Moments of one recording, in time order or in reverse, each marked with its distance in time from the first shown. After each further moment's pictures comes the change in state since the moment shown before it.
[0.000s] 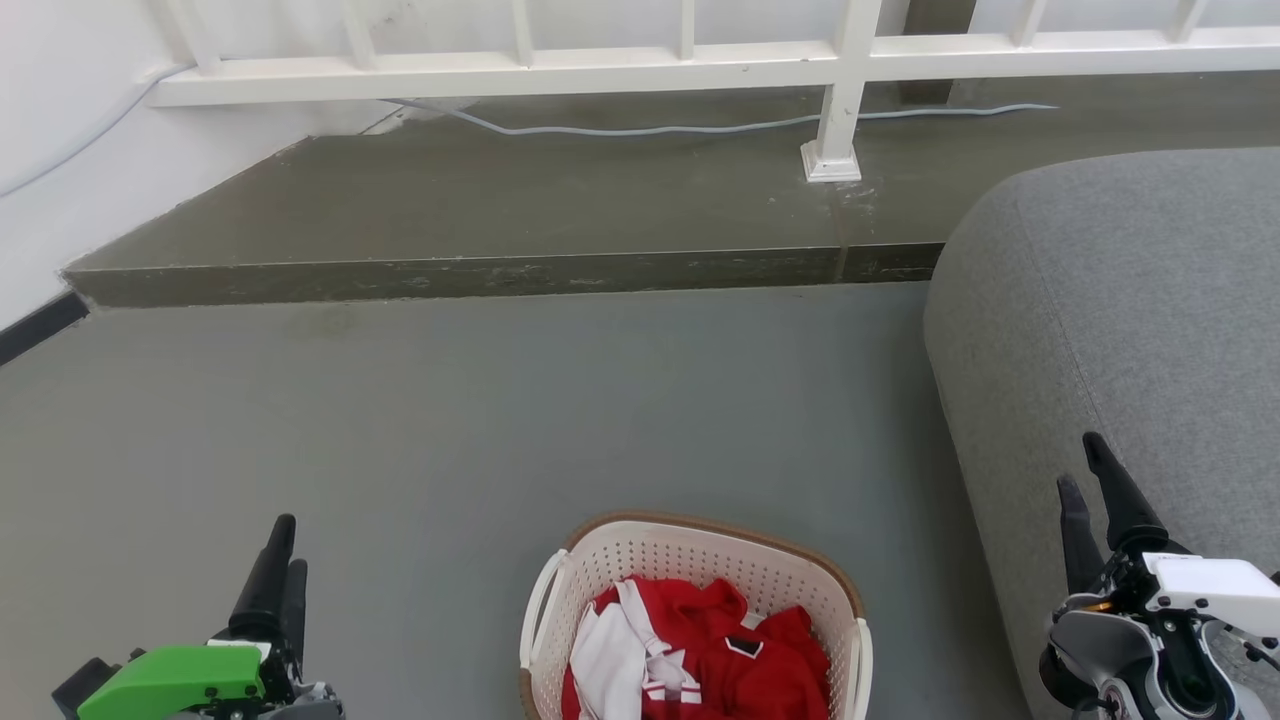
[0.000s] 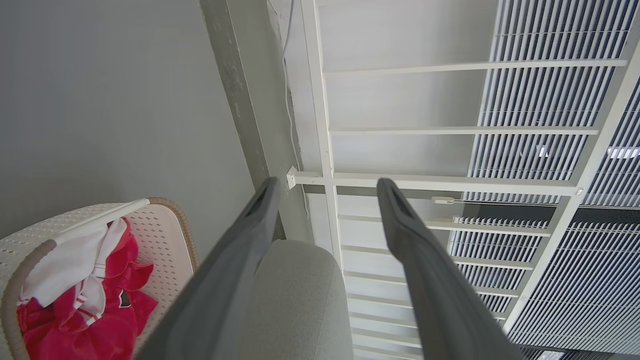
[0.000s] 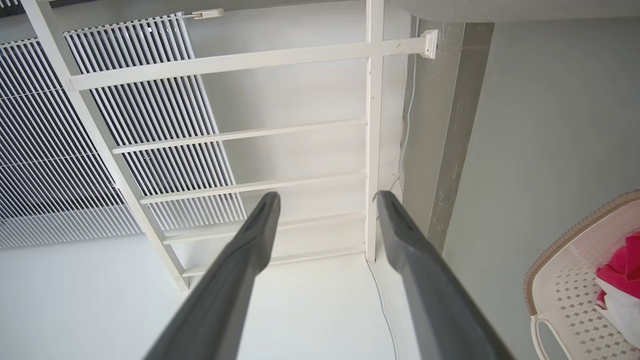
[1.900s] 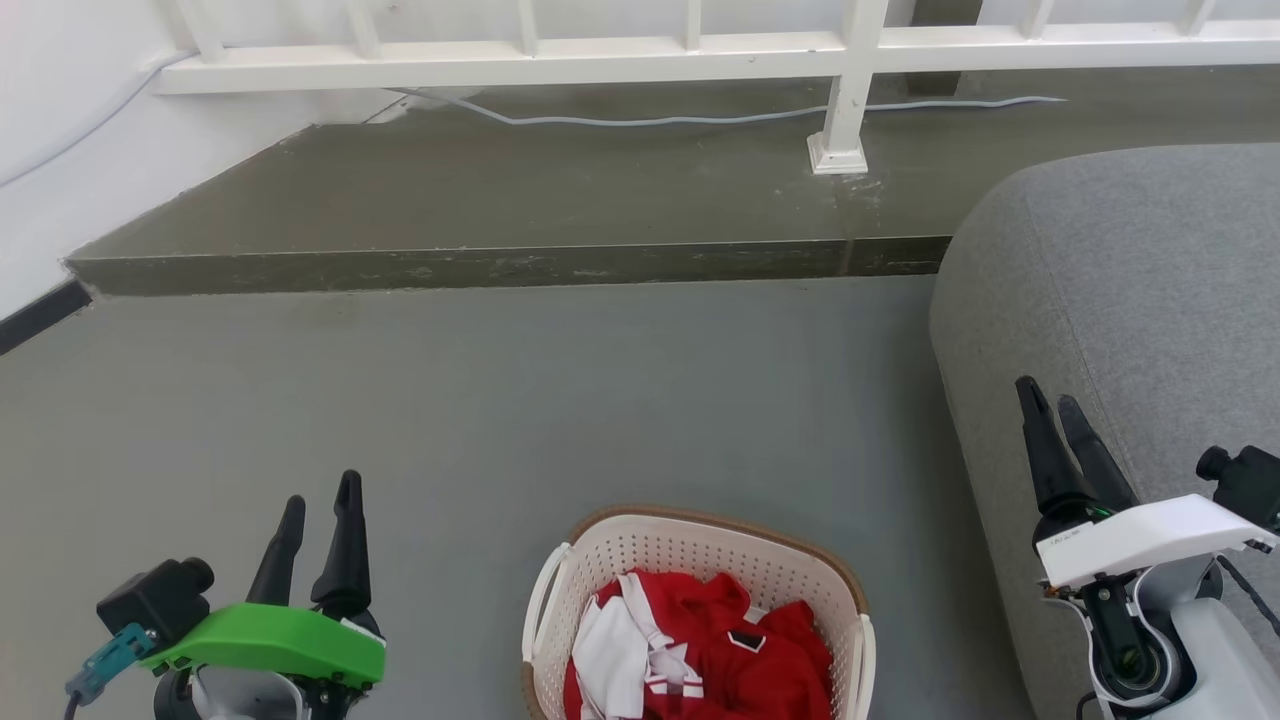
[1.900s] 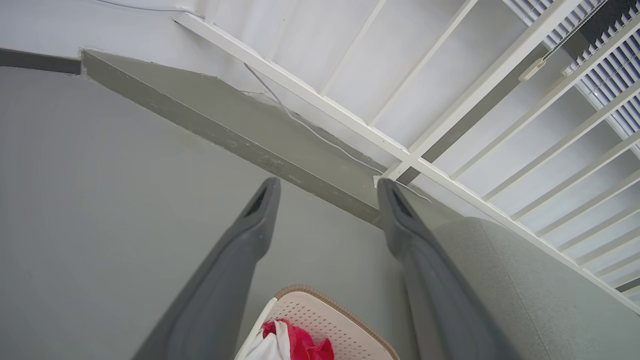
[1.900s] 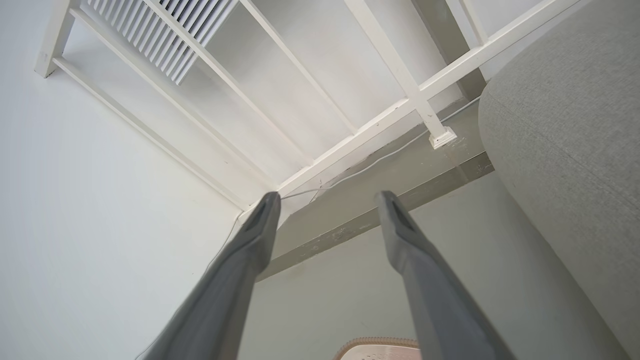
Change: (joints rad) left arm -0.003 0.001 -0.103 -0.118 0.873 0.036 -0.167; right arm -0.036 -0.129 0.210 -0.097 -0.772 0.000 -0.205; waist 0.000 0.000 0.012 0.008
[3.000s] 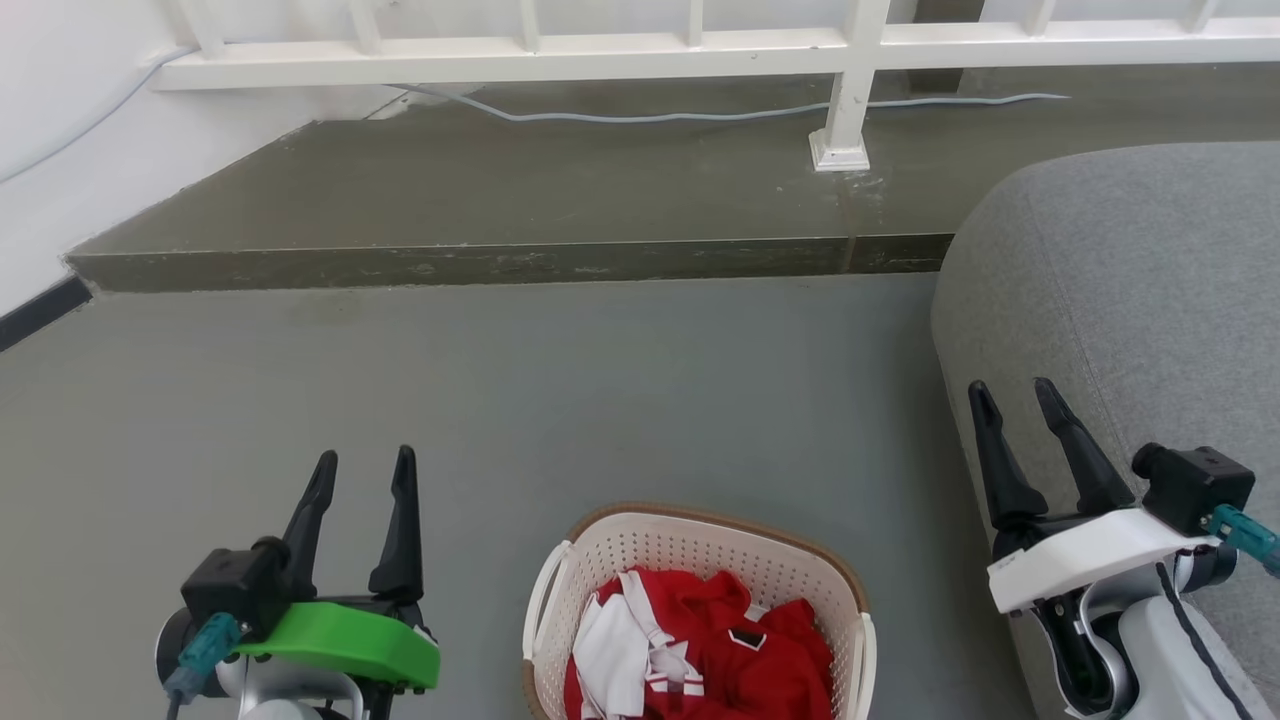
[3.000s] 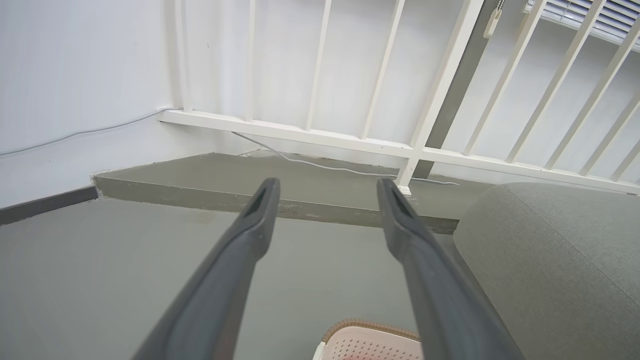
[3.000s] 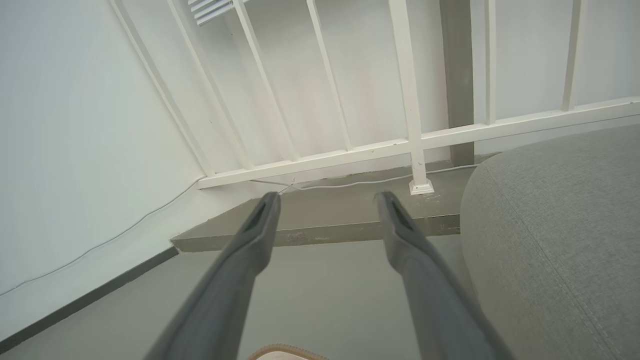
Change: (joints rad) left arm 0.000 -0.001 -0.076 -0.079 0.380 0.042 -0.098; right arm 0.000 0.027 0.025 -0.012 -0.461 -0.007 -0.102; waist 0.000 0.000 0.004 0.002
